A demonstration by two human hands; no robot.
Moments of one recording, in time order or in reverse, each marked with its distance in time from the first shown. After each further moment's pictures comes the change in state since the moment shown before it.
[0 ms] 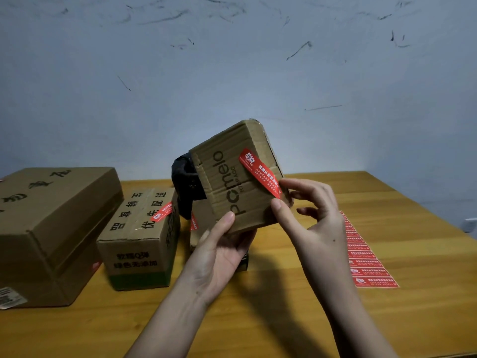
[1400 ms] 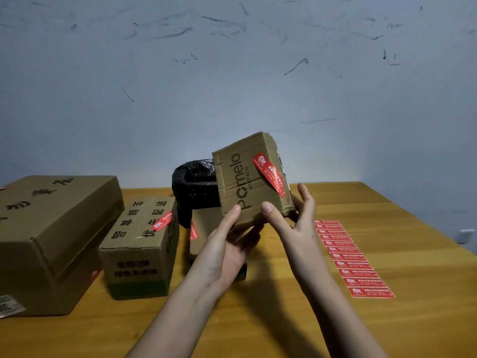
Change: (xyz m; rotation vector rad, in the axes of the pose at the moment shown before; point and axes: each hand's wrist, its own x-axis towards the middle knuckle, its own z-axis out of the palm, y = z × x) left_hand 0.016 -0.001 0.015 0.153 0.052 -0.054; right_hand 0.012 0.017 0.017 0.193 -0.094 0.322
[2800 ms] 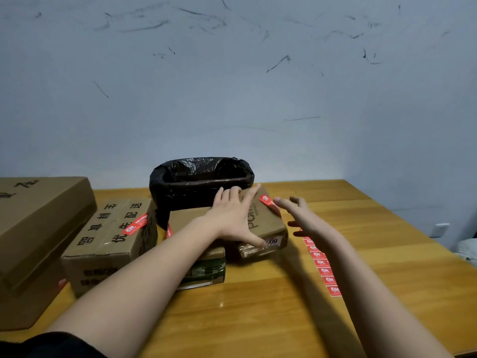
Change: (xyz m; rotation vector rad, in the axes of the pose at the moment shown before) left_hand 0.111 0.000 0.020 2.260 -0.285 0.351; right_hand 0.094 0.056 -0.075 -0.345 -0.210 0.493
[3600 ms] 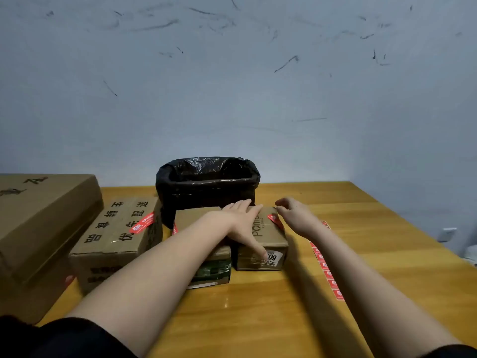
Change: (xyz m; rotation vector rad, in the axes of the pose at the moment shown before) left_hand 0.008 -0.005 0.000 -0.008 -0.350 -0.008; right_hand 0.039 -0.002 0.018 -0.541 0.097 -0.223
